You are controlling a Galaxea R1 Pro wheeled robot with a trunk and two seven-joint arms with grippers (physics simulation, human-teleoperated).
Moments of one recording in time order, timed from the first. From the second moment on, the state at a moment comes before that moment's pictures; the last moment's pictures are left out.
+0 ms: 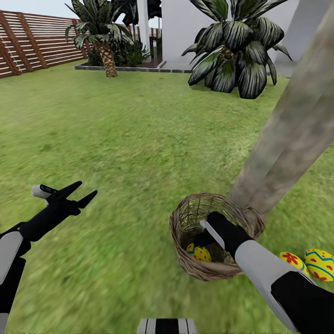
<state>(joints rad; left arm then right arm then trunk) -0.48 0.29 0.27 -1.43 1.30 0.99 -0.72 -0.97 0.00 0.52 -0.50 -0.31 0.98 0.00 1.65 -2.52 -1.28</state>
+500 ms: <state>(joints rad) -0.48 0.29 0.27 -1.43 1.30 0.99 -0.72 -1.02 0.00 0.52 -0.51 -0.32 0.98 0.06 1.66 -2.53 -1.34</state>
